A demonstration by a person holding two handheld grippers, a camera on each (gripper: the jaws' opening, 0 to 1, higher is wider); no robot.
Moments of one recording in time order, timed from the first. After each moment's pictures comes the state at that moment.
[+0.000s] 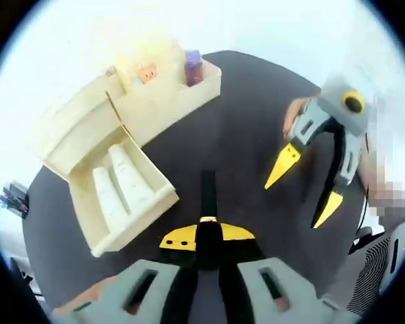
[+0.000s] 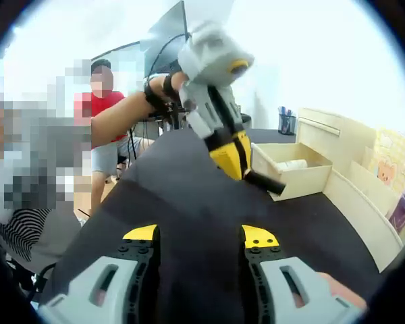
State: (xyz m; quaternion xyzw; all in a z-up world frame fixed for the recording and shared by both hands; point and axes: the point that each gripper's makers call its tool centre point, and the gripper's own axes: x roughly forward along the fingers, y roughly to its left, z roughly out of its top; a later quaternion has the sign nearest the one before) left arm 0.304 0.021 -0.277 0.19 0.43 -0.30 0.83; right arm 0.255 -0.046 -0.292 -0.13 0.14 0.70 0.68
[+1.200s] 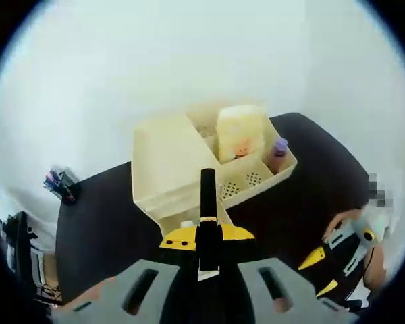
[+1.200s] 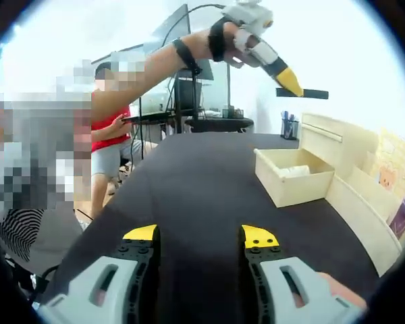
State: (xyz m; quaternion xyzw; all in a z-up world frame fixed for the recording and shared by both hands) left arm 0.402 0.076 -0.165 0.09 0.38 -0.11 0.91; right arm 0.244 -0.041 -0.288 -0.13 0.13 0.71 0.68
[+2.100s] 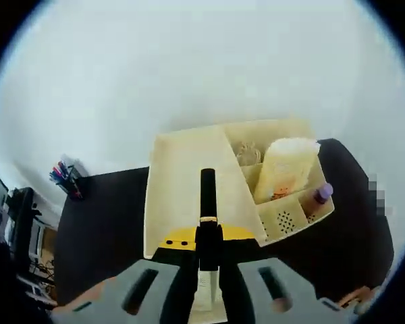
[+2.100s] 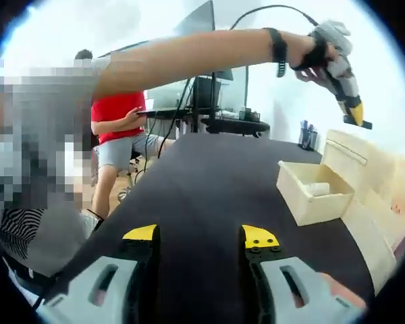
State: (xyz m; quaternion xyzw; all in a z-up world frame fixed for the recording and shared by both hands) left arm 0.488 0.078 -0.173 0.05 0.39 -0.02 0.92; right arm 0.214 -0.016 -0.283 -0.16 0.11 0.74 0.65
